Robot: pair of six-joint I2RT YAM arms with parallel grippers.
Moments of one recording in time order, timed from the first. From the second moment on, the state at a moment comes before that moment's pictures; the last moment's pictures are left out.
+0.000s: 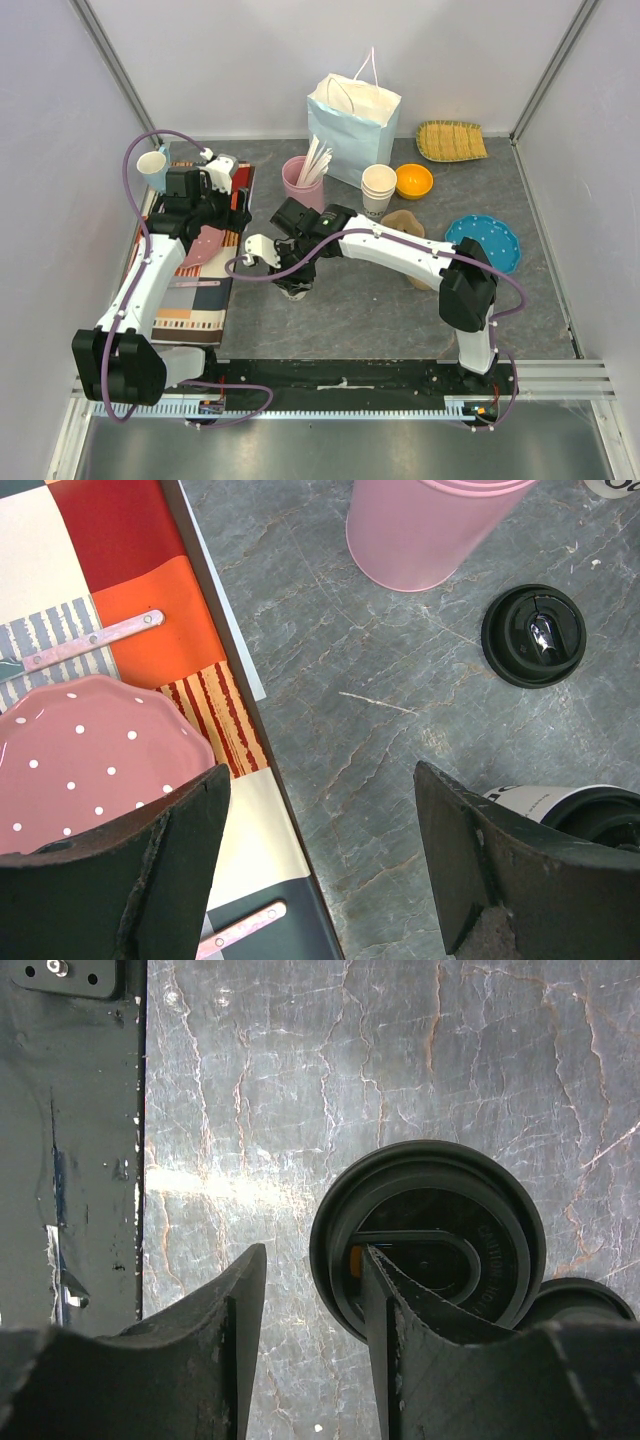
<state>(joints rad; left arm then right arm) -0.08 1.22 1.04 -0.48 0.27 0.18 1.02 1.94 1.73 -0.87 -0.42 -0.54</state>
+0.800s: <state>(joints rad) -0.08 1.22 1.09 -0.60 0.50 0.23 0.93 1.80 1.71 -0.70 -0.49 -0.33</state>
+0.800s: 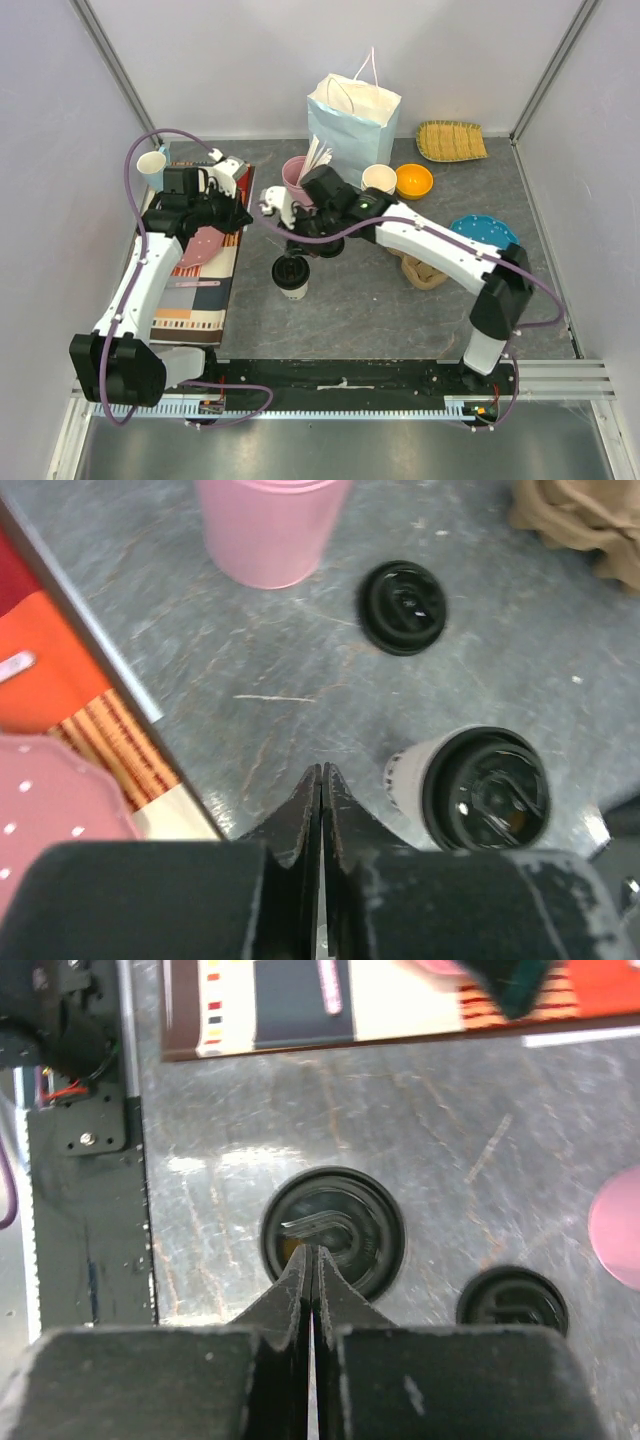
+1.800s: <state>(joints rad) -0.25 1.27 0.91 -0.78 0.85 0.37 0.86 1.70 1.21 -0.17 -0.47 0.02</state>
